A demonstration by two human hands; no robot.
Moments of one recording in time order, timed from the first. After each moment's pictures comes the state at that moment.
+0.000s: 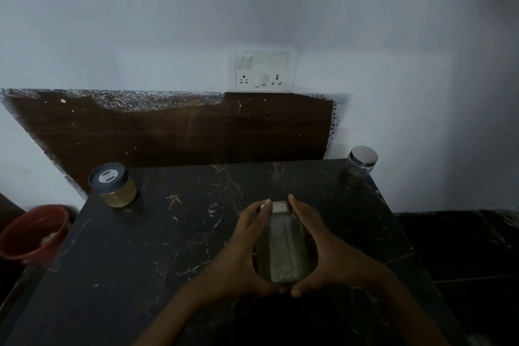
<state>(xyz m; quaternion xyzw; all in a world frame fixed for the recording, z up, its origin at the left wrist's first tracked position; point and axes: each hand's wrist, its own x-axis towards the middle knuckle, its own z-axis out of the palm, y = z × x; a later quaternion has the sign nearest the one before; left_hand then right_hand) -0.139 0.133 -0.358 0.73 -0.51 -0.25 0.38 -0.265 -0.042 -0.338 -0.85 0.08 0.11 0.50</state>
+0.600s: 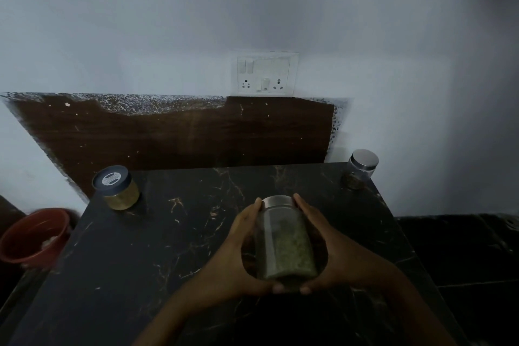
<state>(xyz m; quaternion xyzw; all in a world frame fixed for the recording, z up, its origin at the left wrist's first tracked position) -0.139 0.152 -0.346 0.67 -0.44 -0.33 0.50 -0.268 -0.042 -0.323 -0.84 0.09 0.12 0.53</state>
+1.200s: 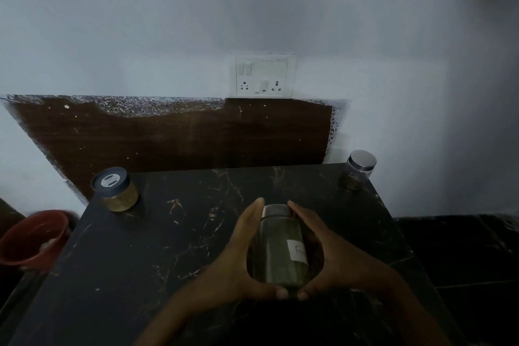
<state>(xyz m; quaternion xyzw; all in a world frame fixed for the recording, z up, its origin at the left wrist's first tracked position) -0.146 0.149 -0.339 0.67 -0.47 -0.34 0.47 -0.270 -0.038 -0.322 -0.82 0.10 0.12 0.56</state>
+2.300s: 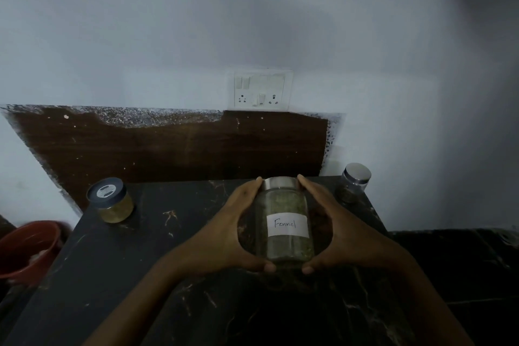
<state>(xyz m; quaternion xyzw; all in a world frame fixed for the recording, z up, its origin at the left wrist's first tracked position) -0.113 0.133 -0.295 0.69 -0.51 -0.30 0.42 -0.262 -0.060 -0.283 -0.86 0.07 0.02 0.50</state>
